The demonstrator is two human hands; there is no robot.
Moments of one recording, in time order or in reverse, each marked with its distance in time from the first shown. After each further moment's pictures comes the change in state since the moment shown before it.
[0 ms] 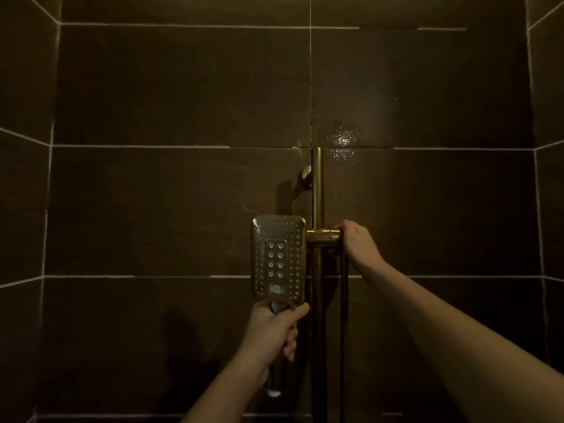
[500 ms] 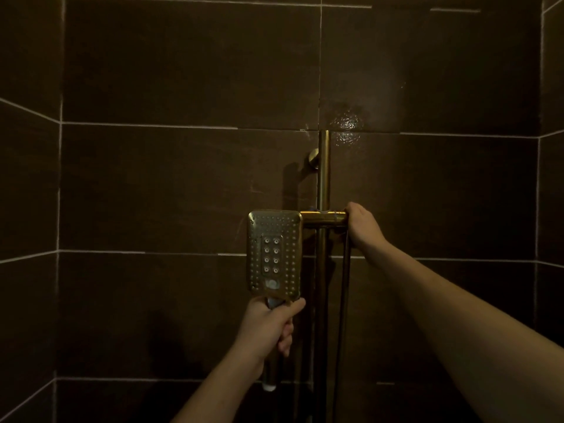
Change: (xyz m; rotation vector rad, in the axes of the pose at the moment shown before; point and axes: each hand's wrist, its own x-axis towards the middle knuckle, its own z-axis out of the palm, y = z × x) left_hand -0.030 -0.018 -0.017 -0.024 -0.009 -0.057; right_hand -0.010 -0.007 0.000 0.060 0.001 0.093
